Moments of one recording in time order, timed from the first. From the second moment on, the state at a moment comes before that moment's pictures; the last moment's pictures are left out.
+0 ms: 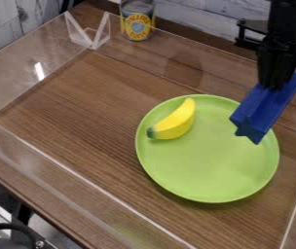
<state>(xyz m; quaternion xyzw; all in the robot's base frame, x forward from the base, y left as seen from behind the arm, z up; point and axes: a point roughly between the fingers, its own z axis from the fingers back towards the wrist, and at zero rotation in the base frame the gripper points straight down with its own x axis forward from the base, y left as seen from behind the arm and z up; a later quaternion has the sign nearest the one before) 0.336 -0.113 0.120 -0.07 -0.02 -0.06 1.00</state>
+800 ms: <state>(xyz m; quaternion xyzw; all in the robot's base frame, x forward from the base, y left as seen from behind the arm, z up) 0.268 -0.110 0.120 -0.06 -0.02 -0.05 1.00</state>
